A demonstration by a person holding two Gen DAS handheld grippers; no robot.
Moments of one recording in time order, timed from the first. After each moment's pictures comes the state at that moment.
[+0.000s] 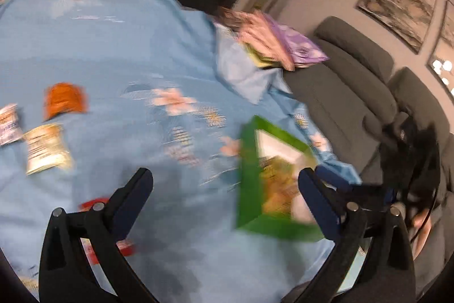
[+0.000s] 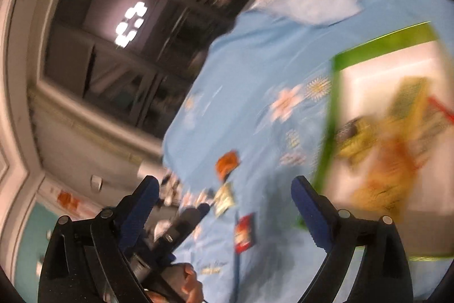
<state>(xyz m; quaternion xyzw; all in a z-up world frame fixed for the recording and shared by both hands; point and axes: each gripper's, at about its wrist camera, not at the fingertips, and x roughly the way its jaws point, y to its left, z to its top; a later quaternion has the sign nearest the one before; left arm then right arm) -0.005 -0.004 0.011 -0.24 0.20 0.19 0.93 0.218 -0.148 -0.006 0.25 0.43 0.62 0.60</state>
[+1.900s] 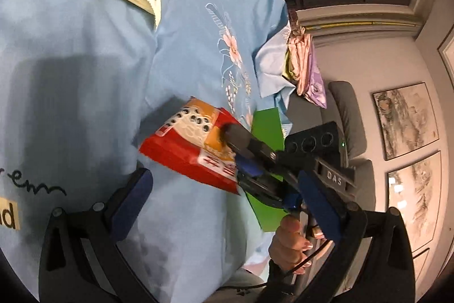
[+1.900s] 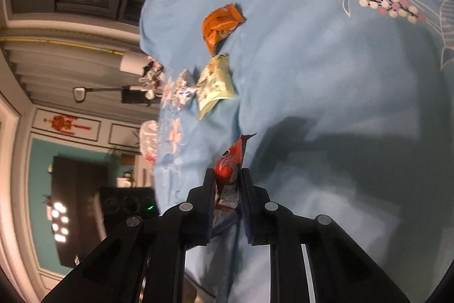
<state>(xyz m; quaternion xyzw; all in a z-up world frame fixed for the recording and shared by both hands) -0.086 0.069 -0.102 -0.57 0.15 0.09 0.81 0.135 0.024 -0.116 0.07 0.58 0.68 0.44</state>
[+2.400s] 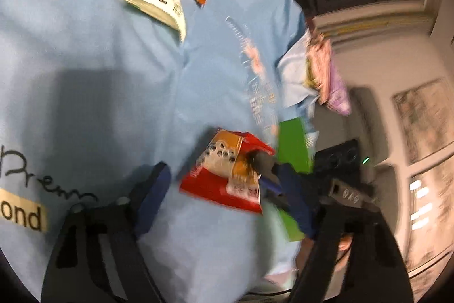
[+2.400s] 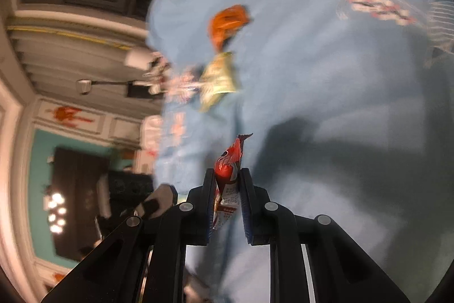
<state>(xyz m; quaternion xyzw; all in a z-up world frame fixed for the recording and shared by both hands) -0.083 0.064 -0.100 -0.52 0.18 0.18 0.82 0.138 0.014 -0.124 0.05 0.58 0.66 0.47</state>
